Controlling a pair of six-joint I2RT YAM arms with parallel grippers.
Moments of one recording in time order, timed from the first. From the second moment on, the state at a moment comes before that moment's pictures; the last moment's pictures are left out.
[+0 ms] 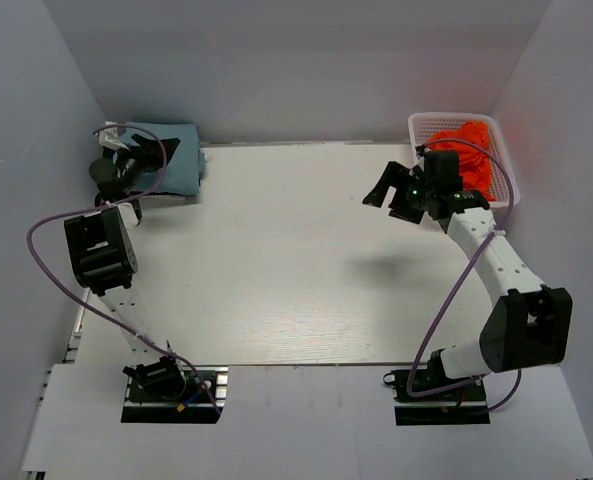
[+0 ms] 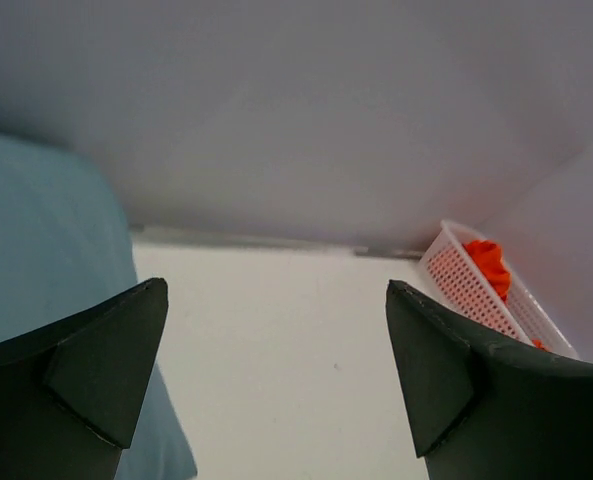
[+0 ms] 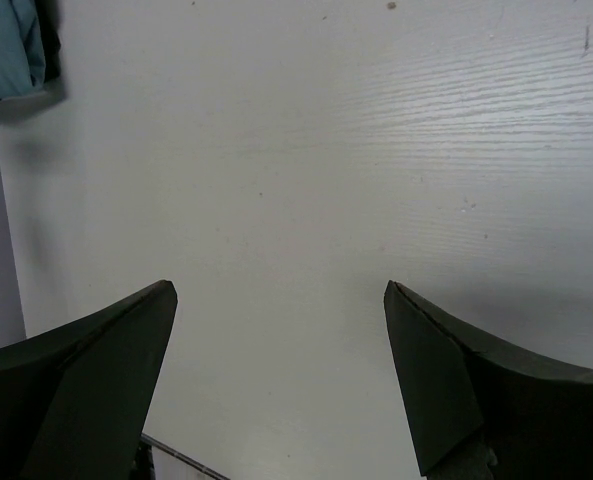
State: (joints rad) left arm 0.31 2.06 1.26 0.99 0.75 -0.77; right arm 0.19 1.40 1.20 -0.51 -0.30 0.52
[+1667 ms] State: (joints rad) left arm 0.45 2.16 1.26 0.85 0.21 -0.88; right arm 0.29 1.43 1.24 -0.51 -0.34 0.54
